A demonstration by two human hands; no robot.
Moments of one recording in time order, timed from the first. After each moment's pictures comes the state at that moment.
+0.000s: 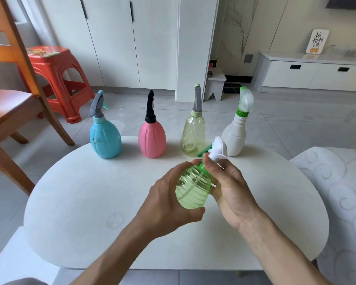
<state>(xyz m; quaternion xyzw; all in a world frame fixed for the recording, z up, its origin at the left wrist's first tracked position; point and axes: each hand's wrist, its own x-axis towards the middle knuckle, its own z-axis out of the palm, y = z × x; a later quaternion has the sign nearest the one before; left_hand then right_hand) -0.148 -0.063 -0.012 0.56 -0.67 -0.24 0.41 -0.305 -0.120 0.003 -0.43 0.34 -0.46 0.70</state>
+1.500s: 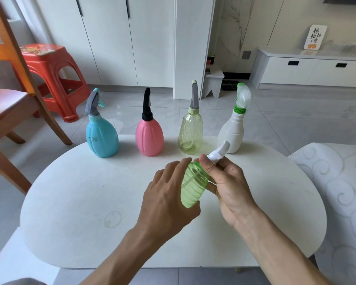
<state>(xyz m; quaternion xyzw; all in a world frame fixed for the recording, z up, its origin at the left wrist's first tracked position) -0.163 -0.060 -0.019 0.62 -0.70 -0.06 0.35 -0.304 -0.116 0.004 -0.45 0.40 -0.48 0.64</state>
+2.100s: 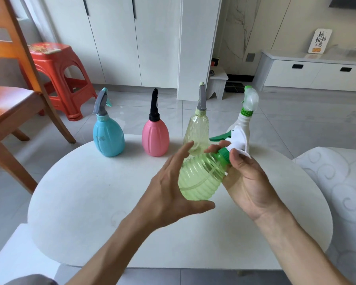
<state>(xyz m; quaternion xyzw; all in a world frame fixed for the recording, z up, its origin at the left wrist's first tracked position) -0.137 -0.069 -0.002 0.56 -0.70 -0.24 0.38 -0.319 -0.136 0.008 -0.42 0.22 -0.50 0.73</state>
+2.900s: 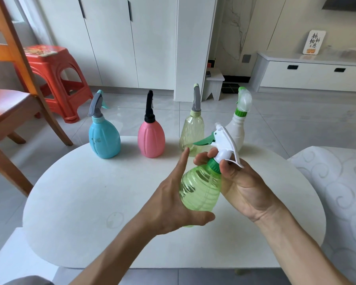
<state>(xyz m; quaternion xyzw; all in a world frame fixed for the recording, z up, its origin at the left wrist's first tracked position) -0.146 -0.068 -0.014 0.54 -0.68 -0.34 0.37 -0.327 -0.130 0.014 -0.48 0.18 -0.43 0.75</state>
